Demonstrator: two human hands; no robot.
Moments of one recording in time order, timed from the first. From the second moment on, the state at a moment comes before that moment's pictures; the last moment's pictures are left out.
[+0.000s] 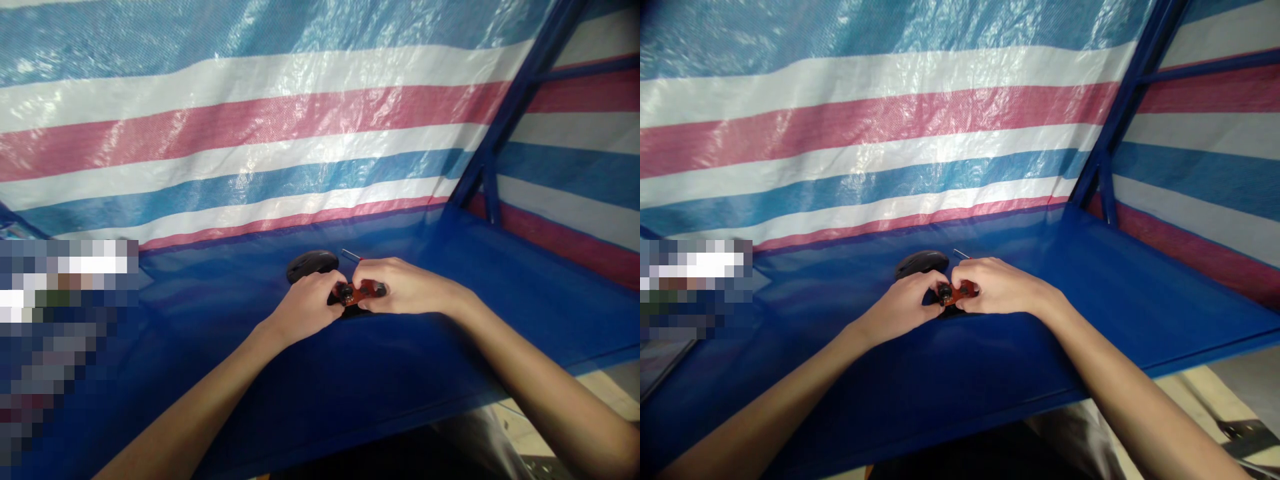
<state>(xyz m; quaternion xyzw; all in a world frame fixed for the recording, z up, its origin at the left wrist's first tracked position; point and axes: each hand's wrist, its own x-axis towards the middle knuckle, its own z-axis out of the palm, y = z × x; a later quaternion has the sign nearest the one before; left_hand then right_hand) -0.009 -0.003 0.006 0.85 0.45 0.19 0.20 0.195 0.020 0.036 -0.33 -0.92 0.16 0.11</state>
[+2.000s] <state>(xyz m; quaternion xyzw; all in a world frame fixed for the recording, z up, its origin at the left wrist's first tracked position) -0.016 -0.001 0.012 0.87 0.42 0.17 0.21 0.195 0.023 0.030 -0.31 -0.94 0.13 0.08</state>
